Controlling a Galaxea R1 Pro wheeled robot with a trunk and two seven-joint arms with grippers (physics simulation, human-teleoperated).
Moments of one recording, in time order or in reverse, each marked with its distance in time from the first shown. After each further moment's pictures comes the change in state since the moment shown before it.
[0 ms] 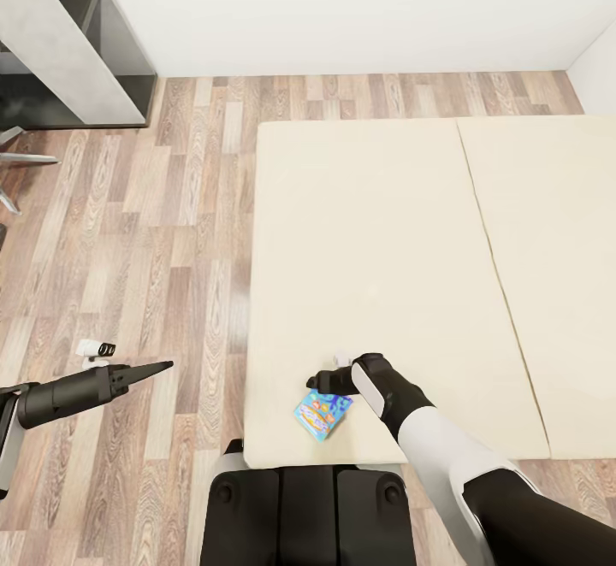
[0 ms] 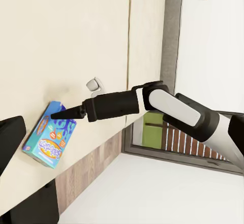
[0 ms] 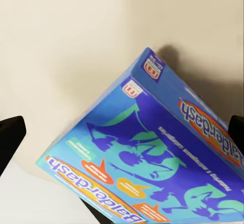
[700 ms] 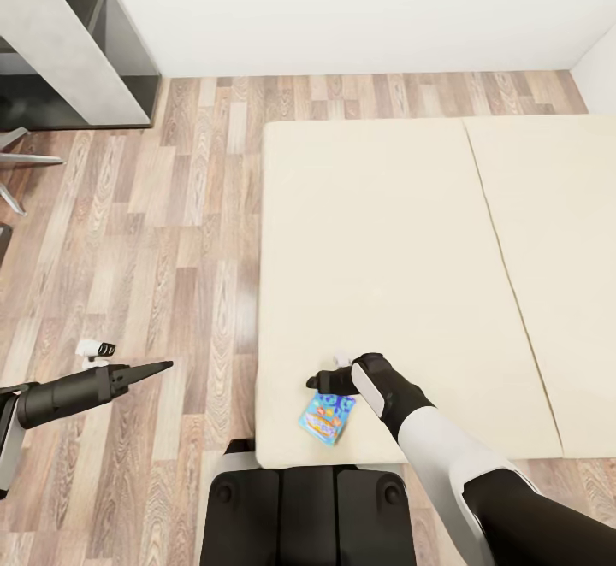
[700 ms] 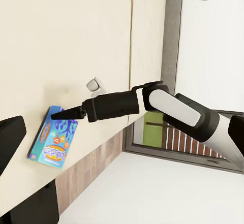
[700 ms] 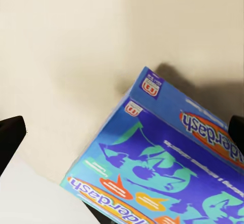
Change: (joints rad) left arm 0.000 0.000 0.001 0.000 0.000 0.000 0.000; right arm 0.000 0.000 0.000 0.000 0.000 0.000 0.000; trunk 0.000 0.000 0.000
